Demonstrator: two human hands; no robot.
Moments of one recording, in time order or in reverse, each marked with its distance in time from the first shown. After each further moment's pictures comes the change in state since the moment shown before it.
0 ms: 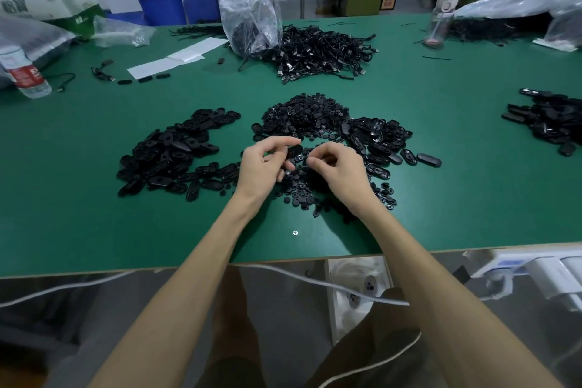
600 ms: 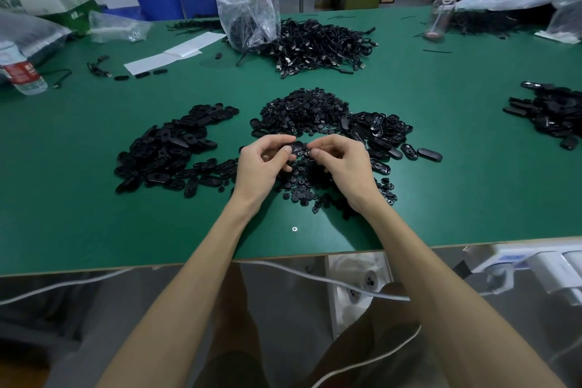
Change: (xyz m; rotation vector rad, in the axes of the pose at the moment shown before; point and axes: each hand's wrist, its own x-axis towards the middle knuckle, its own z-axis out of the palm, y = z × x) left_hand -0.003 -0.009 0.003 -0.058 0.047 0.030; right_hand 0.000 0.012 -0.002 0.248 0.049 -0.005
